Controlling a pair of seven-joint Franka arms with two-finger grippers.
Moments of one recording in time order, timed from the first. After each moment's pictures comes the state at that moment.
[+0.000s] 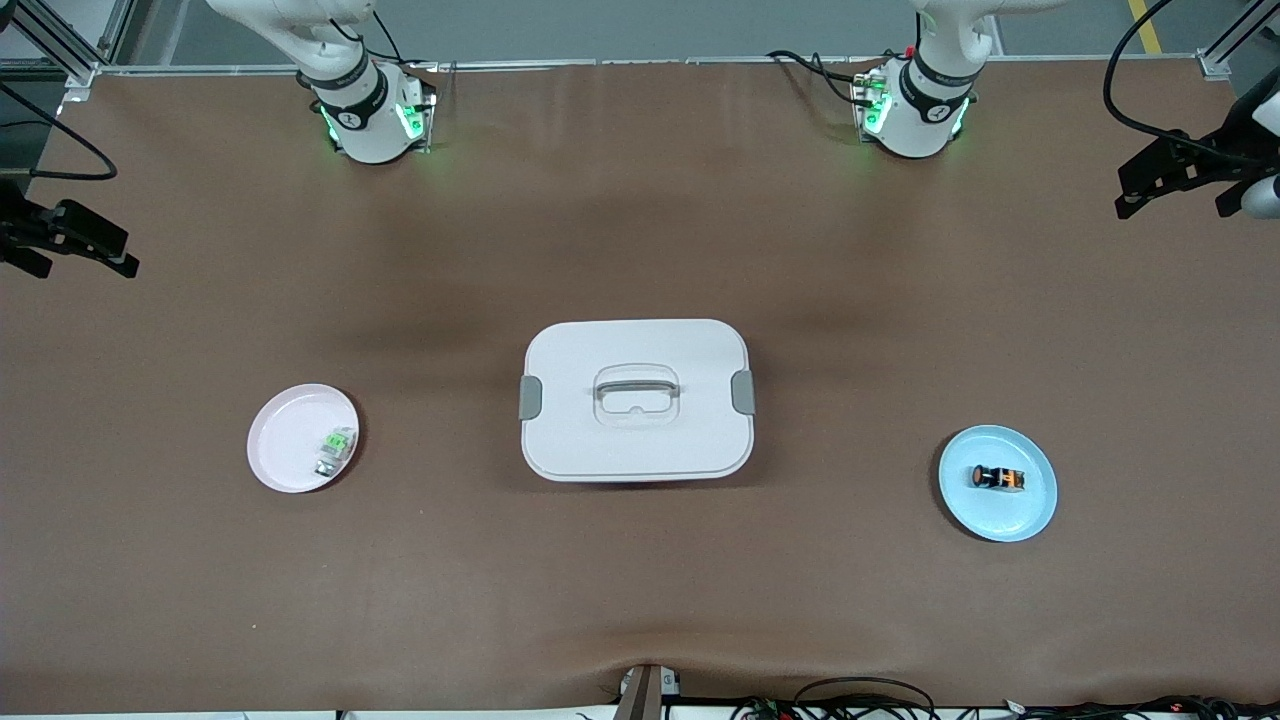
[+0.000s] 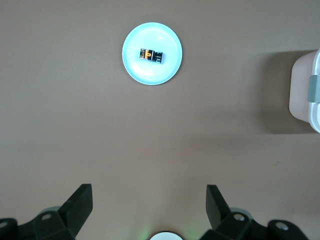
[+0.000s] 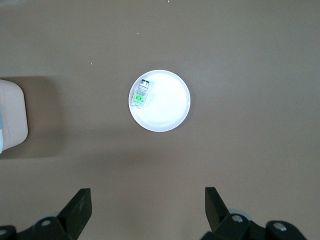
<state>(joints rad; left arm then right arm) 0.03 -0.08 -0.08 -1.55 0.03 1.45 -0.02 -0.07 -0.05 -0.01 -1.64 0.02 1.61 -0.07</state>
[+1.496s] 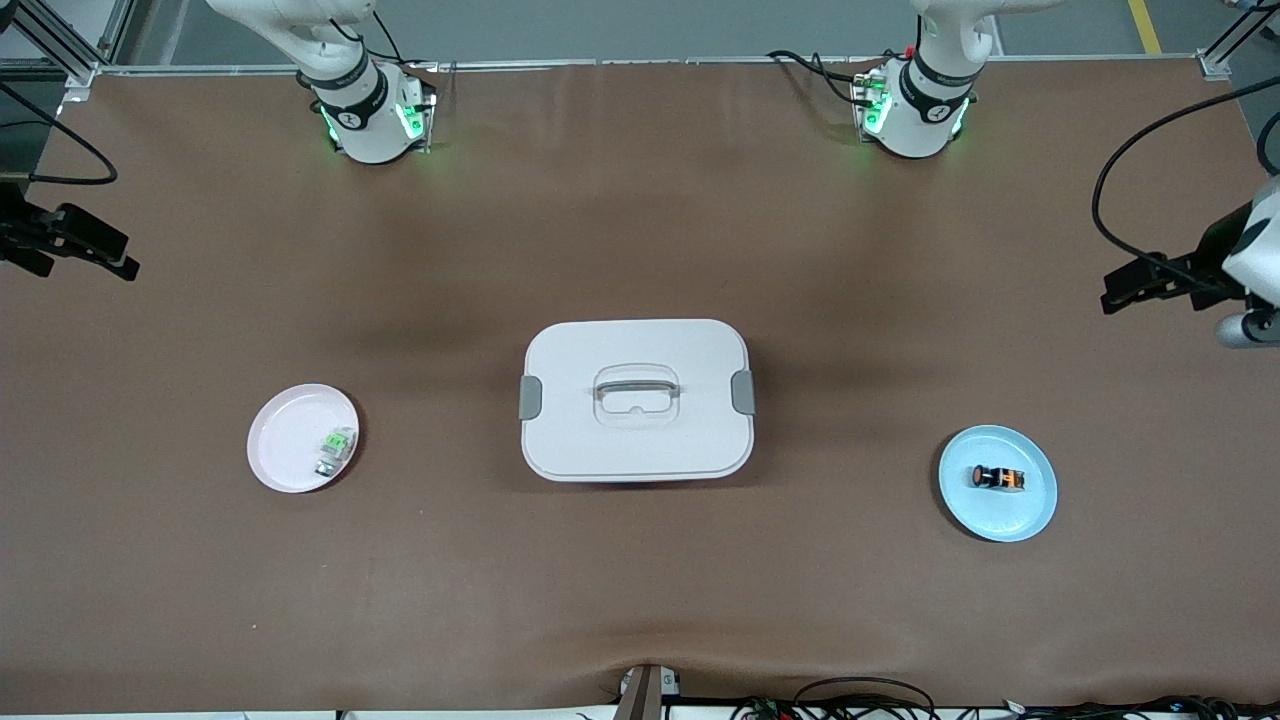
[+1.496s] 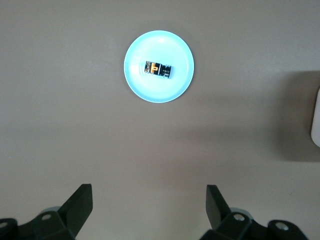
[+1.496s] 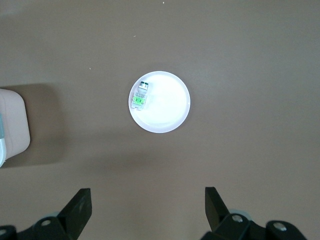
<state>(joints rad) 0.07 0.11 -0.07 -1.55 0.03 1.61 -0.02 -0.07 -0.05 -0.01 -1.64 0.02 1.61 -0.01</state>
